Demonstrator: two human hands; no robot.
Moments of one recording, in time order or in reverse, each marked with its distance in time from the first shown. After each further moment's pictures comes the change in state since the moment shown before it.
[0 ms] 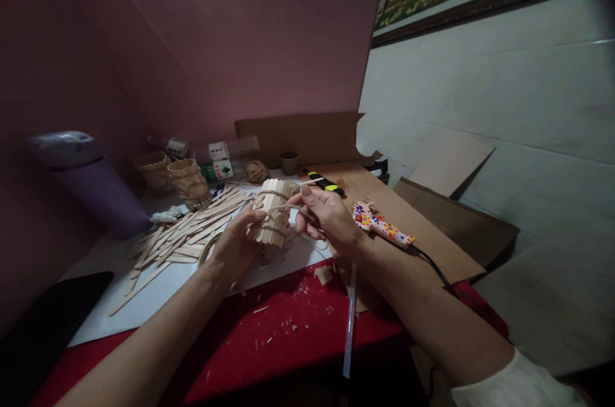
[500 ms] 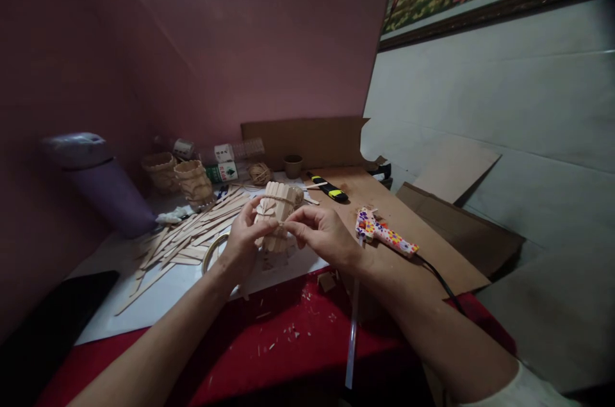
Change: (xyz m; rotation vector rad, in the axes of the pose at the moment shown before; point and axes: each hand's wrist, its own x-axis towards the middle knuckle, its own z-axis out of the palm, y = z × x) left_hand 0.015 -0.014 -0.013 0.152 0.080 0.275; right_hand -0.006 0.007 0.010 -0.349 -0.005 -0.102
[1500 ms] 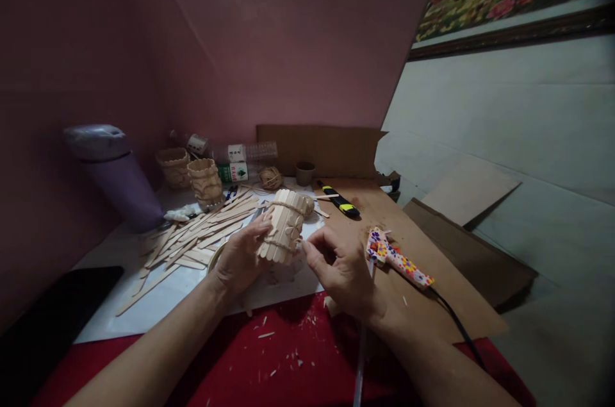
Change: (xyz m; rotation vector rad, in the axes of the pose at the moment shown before) left_hand -0.006 0.019 -0.010 -0.367 -0.041 -0.338; right_hand -0.018 -0.008 0.007 -0.424 0.176 -0.276
